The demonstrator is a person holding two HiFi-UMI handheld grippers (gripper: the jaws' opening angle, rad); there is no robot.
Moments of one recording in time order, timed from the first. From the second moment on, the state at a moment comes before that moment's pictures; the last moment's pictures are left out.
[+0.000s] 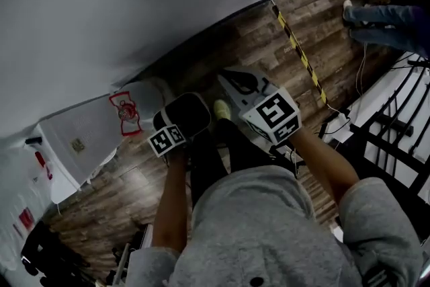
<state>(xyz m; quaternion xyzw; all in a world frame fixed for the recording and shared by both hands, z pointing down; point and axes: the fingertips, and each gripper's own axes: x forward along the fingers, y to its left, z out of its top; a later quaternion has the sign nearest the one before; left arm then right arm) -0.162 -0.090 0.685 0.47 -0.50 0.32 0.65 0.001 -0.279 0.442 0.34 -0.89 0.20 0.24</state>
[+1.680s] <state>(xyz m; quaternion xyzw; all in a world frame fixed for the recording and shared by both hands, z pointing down) -0.178 -0.016 0.597 0.43 -0.55 0.22 0.67 0.030 -0.234 0.284 0.36 -0.91 0.13 0.14</state>
